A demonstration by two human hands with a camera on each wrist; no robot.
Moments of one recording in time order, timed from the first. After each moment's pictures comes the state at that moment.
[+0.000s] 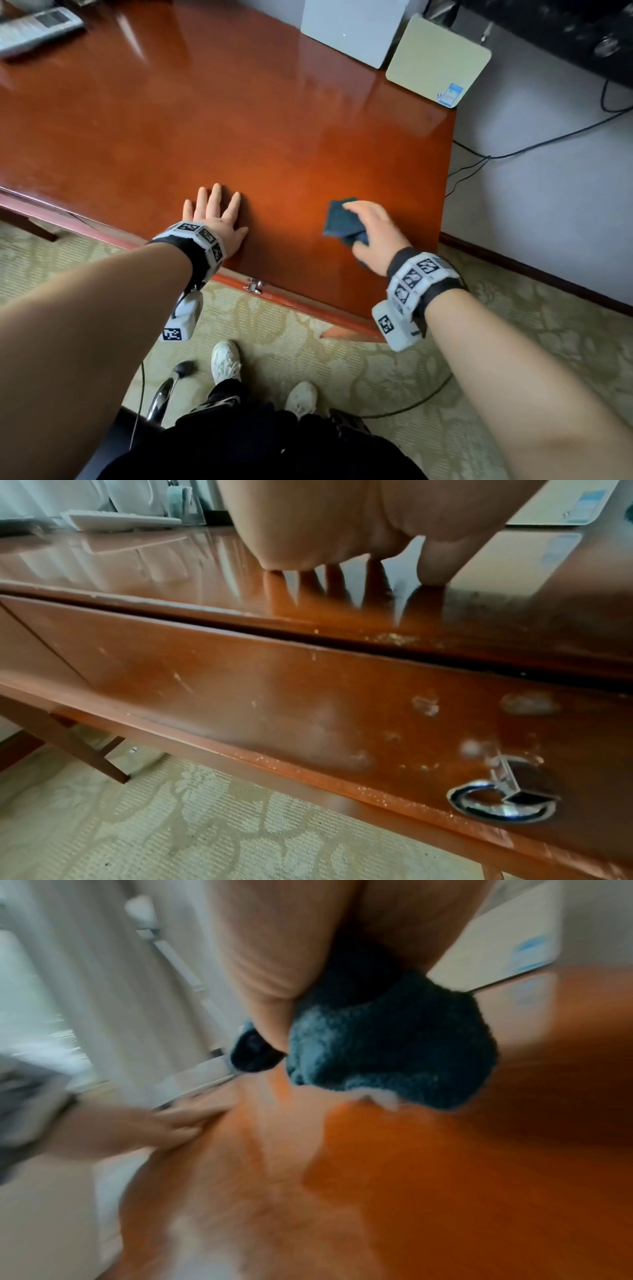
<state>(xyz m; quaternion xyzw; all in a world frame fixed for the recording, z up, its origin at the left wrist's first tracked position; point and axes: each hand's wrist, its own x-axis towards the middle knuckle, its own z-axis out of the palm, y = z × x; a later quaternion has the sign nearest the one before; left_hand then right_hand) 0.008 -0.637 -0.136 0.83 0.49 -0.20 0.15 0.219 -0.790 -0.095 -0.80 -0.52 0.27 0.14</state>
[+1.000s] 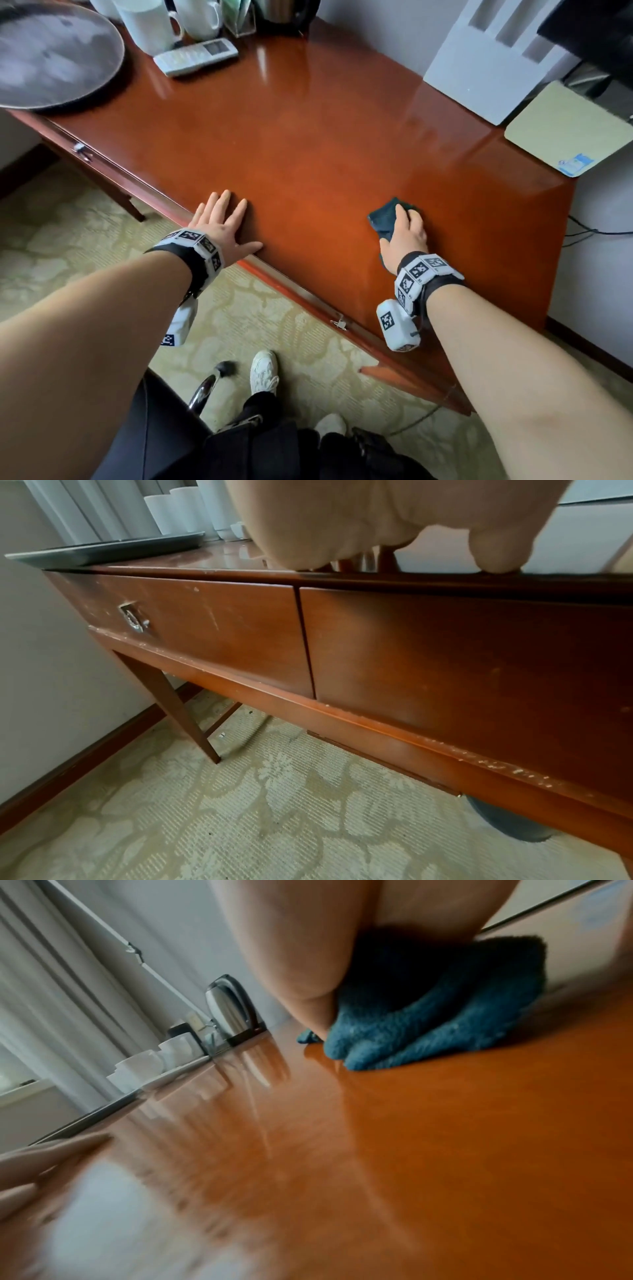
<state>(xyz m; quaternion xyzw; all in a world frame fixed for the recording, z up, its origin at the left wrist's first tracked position) -0.136 -0.552 -0.141 0.80 0.56 -0.16 0.17 0.135 -0.652 -0.129 -0.87 -0.44 0.21 0.06</state>
